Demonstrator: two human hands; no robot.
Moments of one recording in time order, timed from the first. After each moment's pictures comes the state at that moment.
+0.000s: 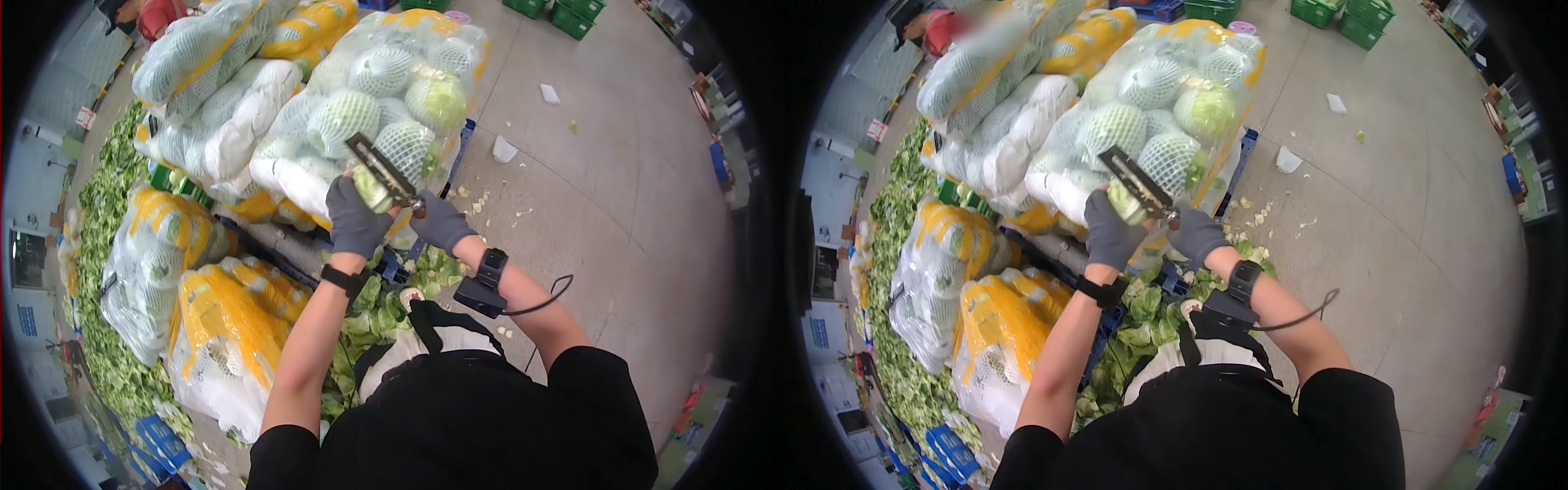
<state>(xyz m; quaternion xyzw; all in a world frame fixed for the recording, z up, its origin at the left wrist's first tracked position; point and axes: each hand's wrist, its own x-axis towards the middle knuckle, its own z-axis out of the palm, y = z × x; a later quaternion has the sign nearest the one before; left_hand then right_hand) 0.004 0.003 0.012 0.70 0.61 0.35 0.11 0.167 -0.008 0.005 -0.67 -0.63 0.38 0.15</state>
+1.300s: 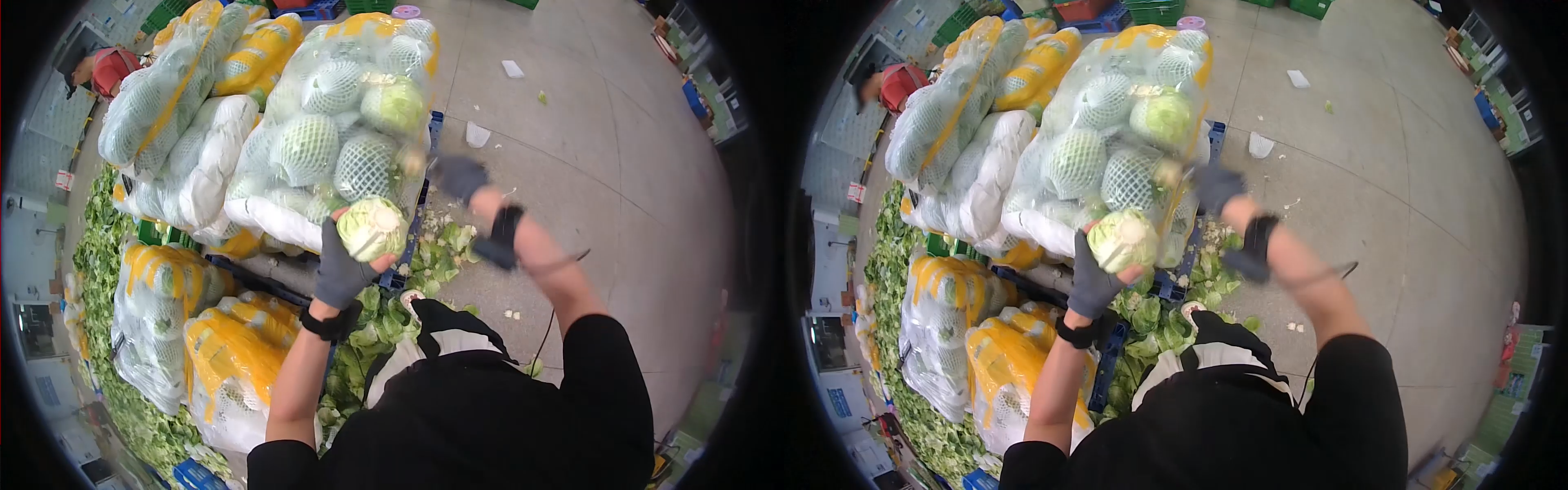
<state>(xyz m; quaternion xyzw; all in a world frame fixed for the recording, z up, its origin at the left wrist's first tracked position) 0.009 -0.035 0.061 0.57 0.36 0.41 0.61 0.254 0.024 0.039 -0.69 -0.69 0.21 0.07</state>
